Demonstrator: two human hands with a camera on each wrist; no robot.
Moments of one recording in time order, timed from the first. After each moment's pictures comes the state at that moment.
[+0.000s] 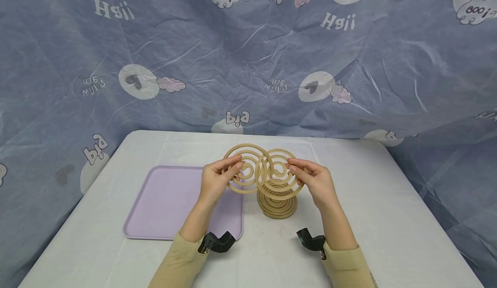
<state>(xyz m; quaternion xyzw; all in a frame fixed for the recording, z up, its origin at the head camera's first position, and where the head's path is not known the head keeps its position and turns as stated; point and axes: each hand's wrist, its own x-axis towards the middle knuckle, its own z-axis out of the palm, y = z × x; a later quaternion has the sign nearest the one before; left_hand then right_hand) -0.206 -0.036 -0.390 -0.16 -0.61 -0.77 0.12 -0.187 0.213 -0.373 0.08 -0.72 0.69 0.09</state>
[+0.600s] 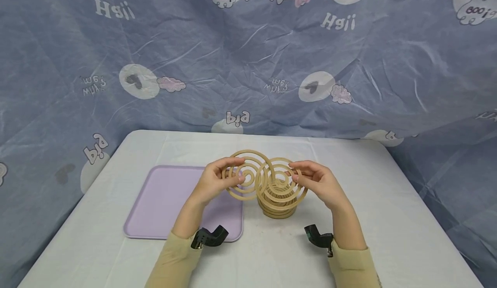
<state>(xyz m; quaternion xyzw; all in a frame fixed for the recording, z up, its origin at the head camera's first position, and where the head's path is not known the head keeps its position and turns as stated) -0.208 -0.060 -0.390 -0.28 -0.63 -0.73 -0.02 -0.183 0.238 -0.367 0.26 -0.72 0.64 0.00</state>
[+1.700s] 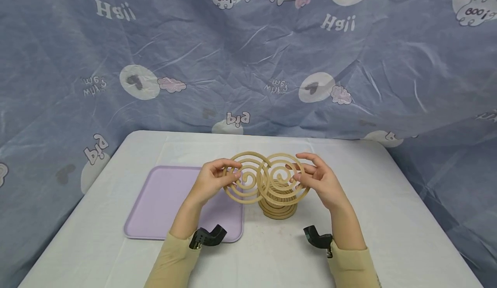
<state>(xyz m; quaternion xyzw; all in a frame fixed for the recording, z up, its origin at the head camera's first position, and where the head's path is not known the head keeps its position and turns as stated) -0.208 -0.065 -0.388 -0.25 -0.64 -0.73 -0.02 -0.184 0.238 -0.368 0.24 -0.67 0.70 -0.01</state>
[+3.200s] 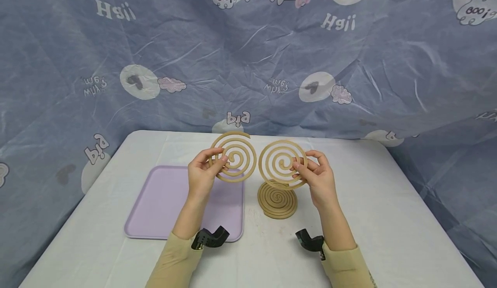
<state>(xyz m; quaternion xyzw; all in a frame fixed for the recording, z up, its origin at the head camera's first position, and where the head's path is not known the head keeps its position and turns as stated) -0.209 -0.057 -0.383 -0.12 -0.53 -0.82 0.17 -0.187 0.209 -0.371 0.10 -0.59 0.79 0.11</state>
